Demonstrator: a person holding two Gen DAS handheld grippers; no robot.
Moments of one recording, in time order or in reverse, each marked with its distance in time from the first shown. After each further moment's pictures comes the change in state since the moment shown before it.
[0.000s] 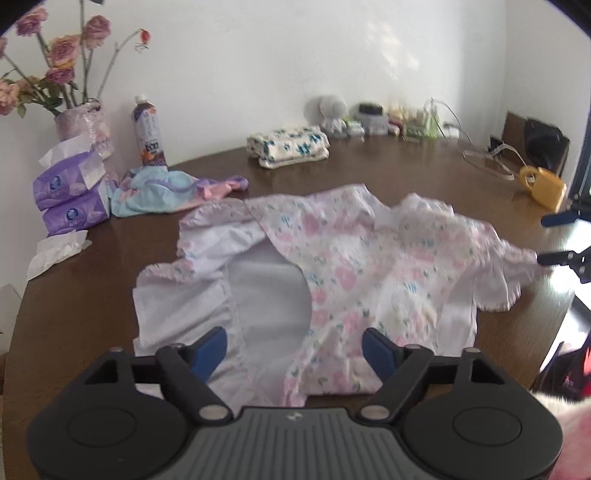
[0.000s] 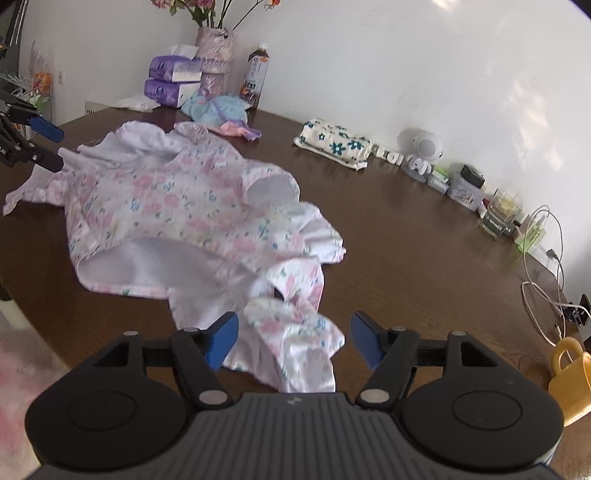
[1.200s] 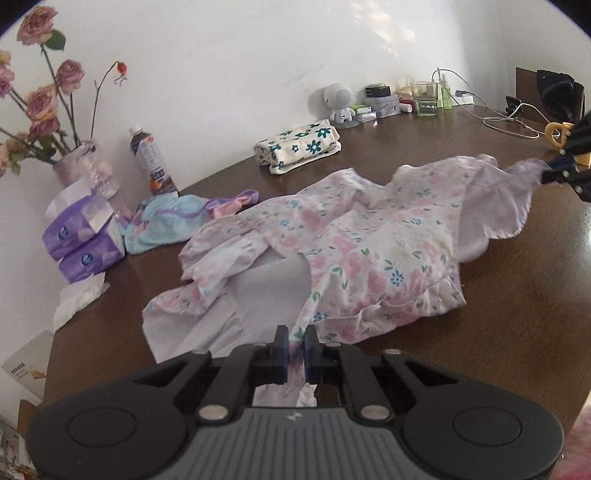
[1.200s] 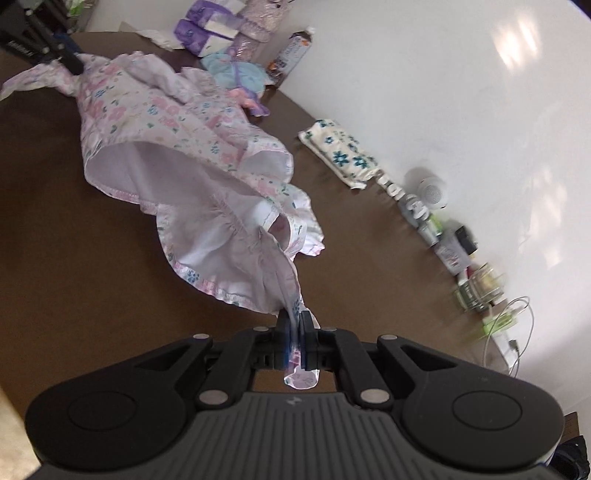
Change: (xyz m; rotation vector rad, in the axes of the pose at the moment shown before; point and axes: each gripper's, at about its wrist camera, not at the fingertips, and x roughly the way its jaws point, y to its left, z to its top) left arm 0.037 -0.033 0.014 0.168 0.028 0.141; right arm 0.039 -0.010 0.007 -0.380 0.057 -0.090
